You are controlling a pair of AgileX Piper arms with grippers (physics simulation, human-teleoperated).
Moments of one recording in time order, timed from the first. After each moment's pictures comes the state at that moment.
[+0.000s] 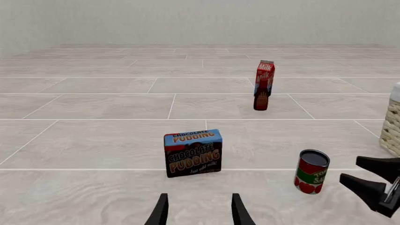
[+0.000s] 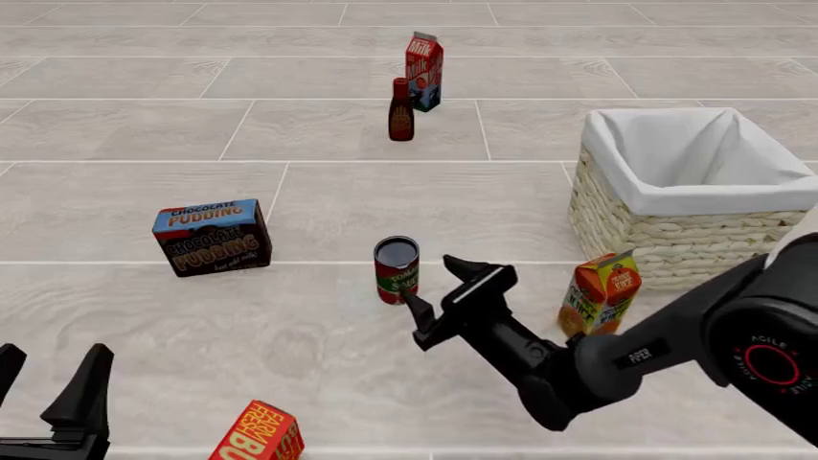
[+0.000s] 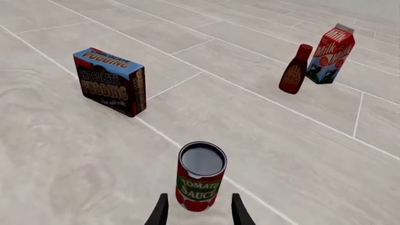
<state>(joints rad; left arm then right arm) 0.00 0.01 0.00 0.00 0.00 0.63 1.99 -0.66 -1.11 -0.13</state>
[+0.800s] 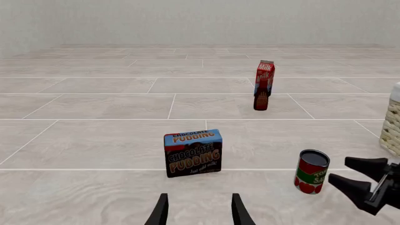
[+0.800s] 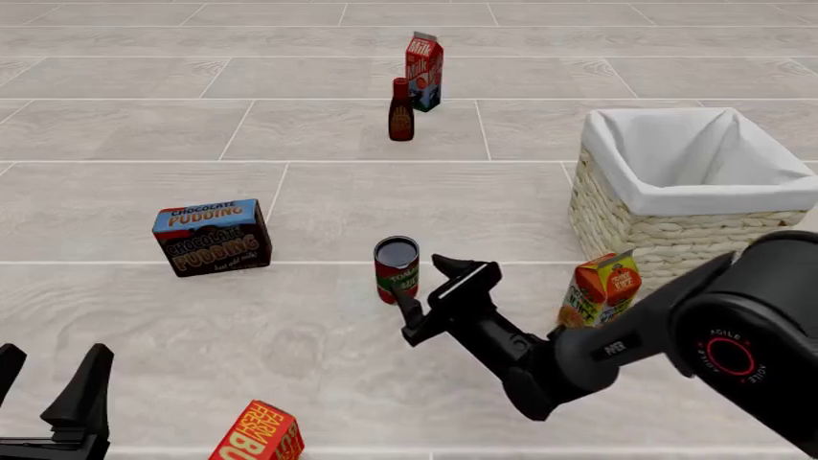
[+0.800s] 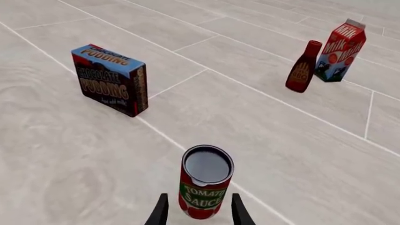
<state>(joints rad) 0.00 0.01 0.00 0.00 0.00 0.64 2.05 -0.74 -1.08 -0.12</state>
